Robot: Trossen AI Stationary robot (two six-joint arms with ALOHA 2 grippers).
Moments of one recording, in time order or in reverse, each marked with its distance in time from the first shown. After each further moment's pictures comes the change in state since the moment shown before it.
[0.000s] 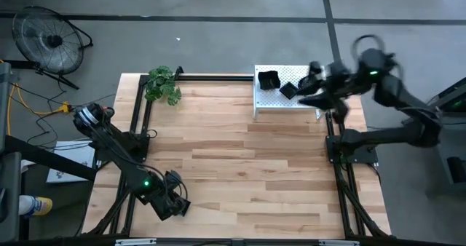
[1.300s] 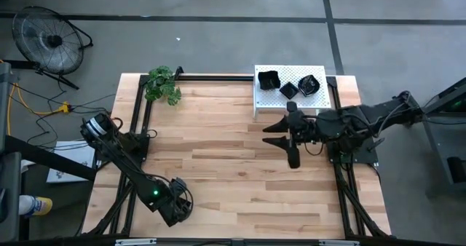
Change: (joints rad) left arm -0.005 0.158 0.001 0.153 0.034 -0.002; right arm 0.702 0.262 -0.001 -0.036 0.970 0.050
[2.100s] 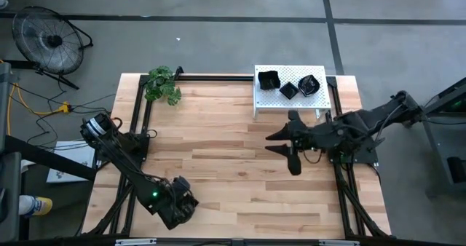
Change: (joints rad) left arm 0.000 0.001 0.079 -0.071 -0.188 0.043; right arm 0.069 -0.001 -0.044 -0.078 0.052 0.097
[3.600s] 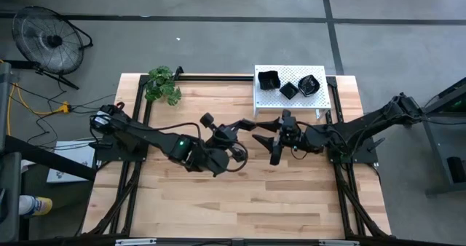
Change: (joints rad) left arm 0.480 0.000 0.517 0.344 -0.959 1.484; right arm -0.086 0.001 -0.442 0.782 0.199 -0.055
